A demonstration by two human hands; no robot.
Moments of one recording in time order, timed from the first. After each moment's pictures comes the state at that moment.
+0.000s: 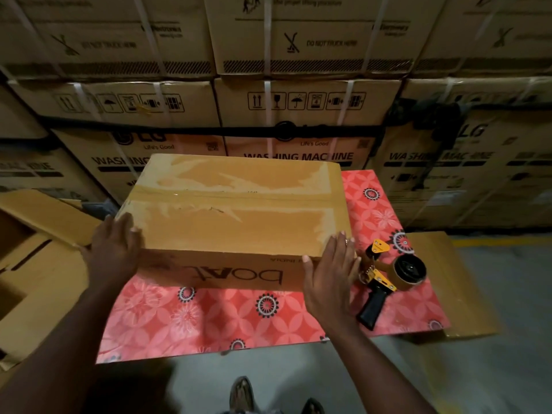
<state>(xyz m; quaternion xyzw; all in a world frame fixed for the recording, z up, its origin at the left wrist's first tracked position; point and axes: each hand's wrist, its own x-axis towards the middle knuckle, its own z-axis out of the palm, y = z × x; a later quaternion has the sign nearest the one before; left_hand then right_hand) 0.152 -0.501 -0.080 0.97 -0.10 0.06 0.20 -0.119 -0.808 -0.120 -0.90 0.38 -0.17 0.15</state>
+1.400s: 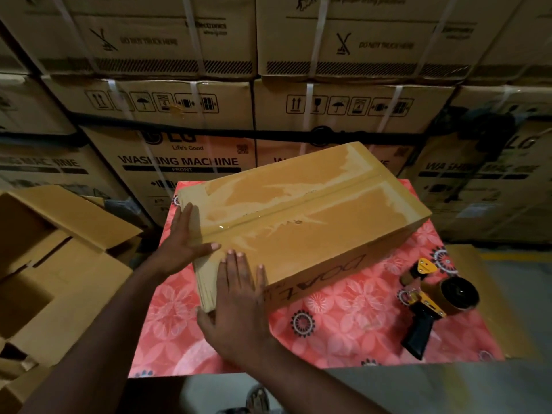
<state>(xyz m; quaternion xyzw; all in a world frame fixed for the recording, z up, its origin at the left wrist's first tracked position) 0.198 -0.528 -0.075 0.87 -0.18 -0.23 0.40 0.008 -0.614 -0.082 -0.98 0.10 -0.05 0.17</state>
